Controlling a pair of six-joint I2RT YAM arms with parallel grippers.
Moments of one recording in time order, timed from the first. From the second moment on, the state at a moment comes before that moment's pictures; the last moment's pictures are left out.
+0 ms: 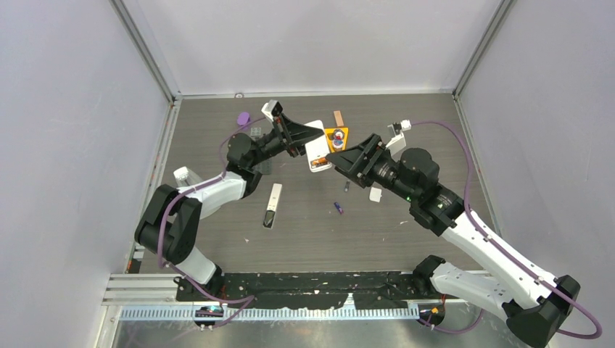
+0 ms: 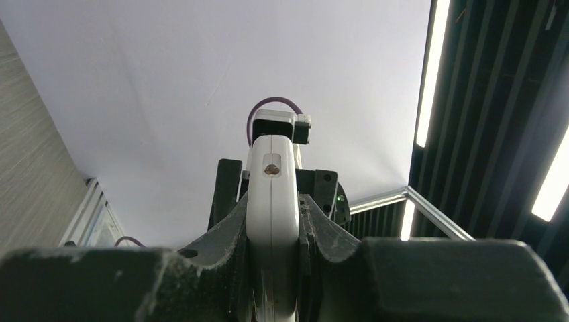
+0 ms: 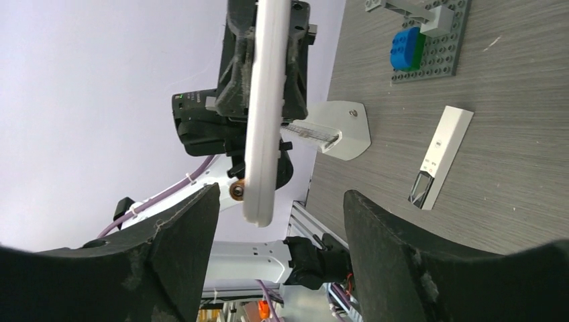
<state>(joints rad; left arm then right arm) -0.48 1.58 0.86 1.14 0.67 -1.84 0.67 0.89 0.89 -0.10 -0.14 1.16</state>
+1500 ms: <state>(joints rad) -0.50 1.58 0.85 1.02 0.60 -1.81 0.65 0.96 0.90 -0.11 -0.11 1.10</state>
